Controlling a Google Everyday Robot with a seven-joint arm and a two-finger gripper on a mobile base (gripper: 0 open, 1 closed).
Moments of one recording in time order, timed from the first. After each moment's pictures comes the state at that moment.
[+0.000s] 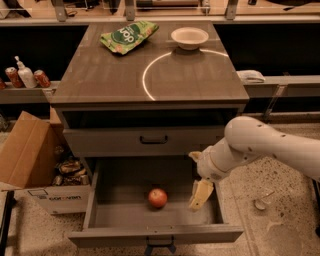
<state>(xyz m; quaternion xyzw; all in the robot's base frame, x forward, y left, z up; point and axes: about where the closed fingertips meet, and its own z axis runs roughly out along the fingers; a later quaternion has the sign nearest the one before) 0.486 -0.103 0.612 -0.63 0.73 0.17 0.19</state>
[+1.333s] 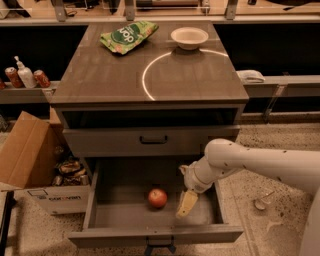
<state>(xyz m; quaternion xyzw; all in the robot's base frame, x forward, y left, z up) 0.507 -0.079 0.500 -0.63 0.74 0.18 0.18</state>
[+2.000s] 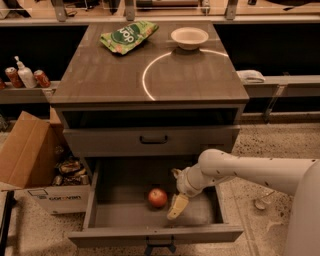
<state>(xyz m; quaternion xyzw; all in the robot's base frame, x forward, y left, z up) 0.523 -0.050 0.457 -0.62 0.73 0.20 0.22</state>
